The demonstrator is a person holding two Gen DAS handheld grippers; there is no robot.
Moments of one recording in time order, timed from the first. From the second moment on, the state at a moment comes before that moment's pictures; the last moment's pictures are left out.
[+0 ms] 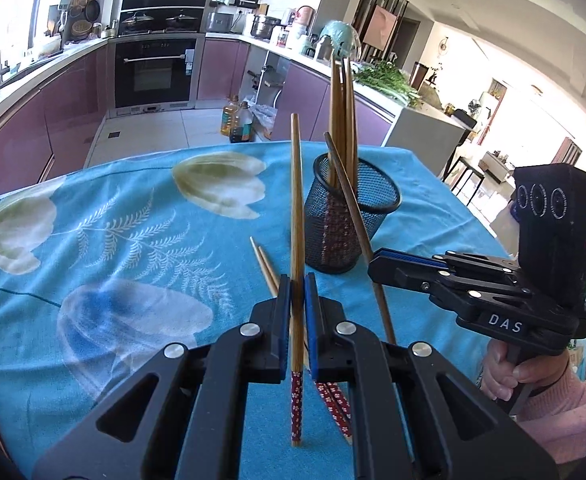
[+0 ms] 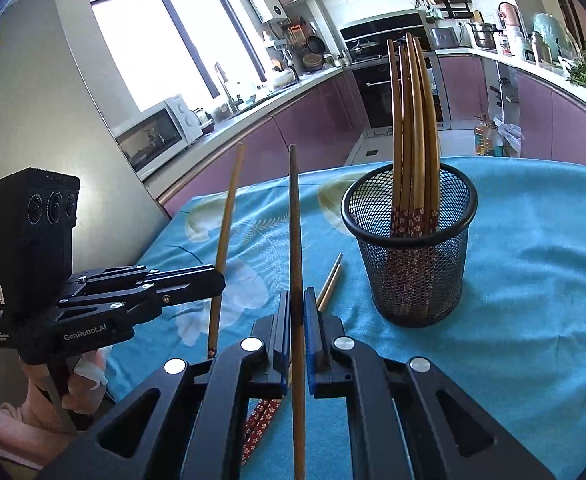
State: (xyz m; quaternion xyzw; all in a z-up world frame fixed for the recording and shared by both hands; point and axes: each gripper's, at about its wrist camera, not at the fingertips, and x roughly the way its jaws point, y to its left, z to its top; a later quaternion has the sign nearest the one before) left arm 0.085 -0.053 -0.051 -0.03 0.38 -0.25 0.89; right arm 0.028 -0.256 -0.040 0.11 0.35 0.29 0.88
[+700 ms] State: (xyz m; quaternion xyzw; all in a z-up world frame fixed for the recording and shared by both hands) left arm 0.073 -0.048 -0.011 -0.05 0.33 -0.28 0.90; right arm 0.022 -0.284 -0.013 0.13 0.30 0.29 0.90
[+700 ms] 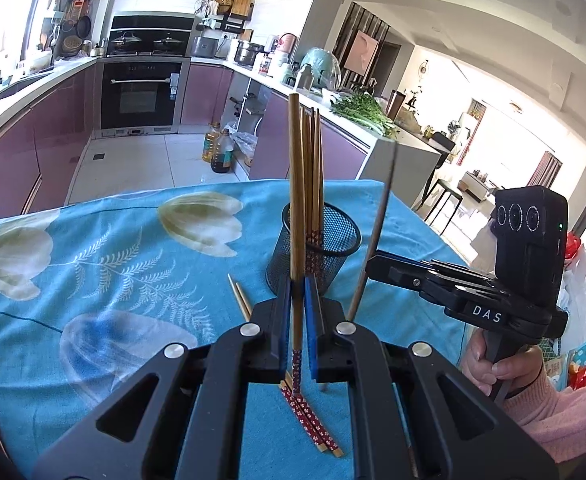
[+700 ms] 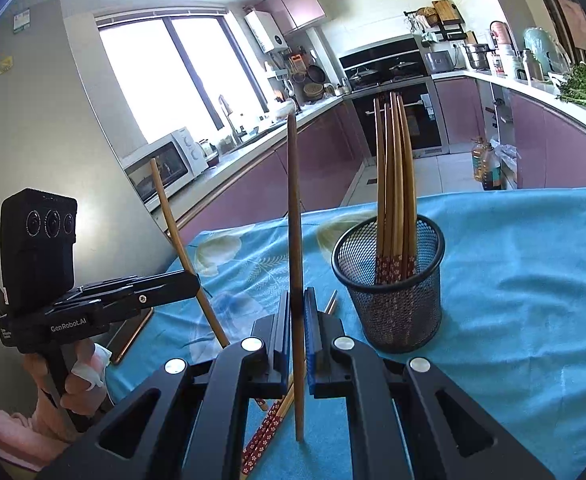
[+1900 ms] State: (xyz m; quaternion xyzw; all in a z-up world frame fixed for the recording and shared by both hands) left arm 0.099 -0.071 0.028 -0.04 0.29 -0.30 0.91; right arm 0.035 -0.298 0.030 0.11 0.24 0.28 0.92
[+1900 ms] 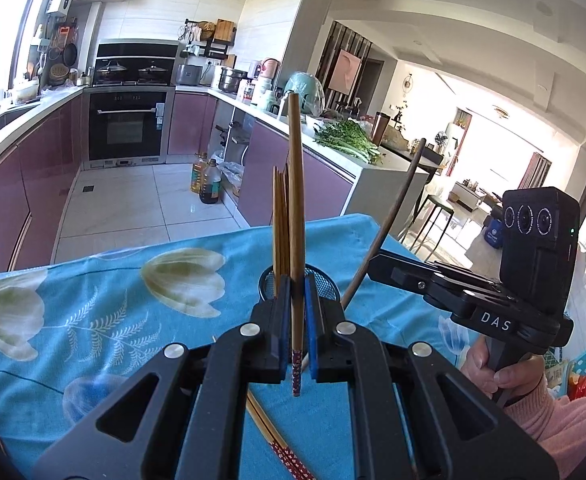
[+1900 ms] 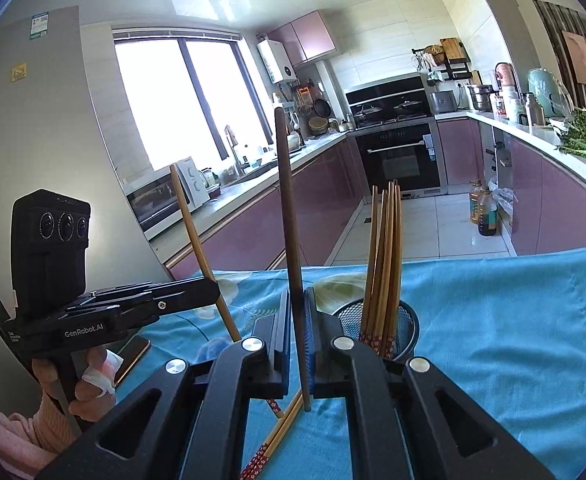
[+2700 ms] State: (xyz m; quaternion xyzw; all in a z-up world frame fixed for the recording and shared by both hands) left arm 0.119 -0.085 0.056 -0.03 0.26 -0.30 0.92; right arm 0.046 -0.304 0.061 0.10 0.20 0.27 0.94
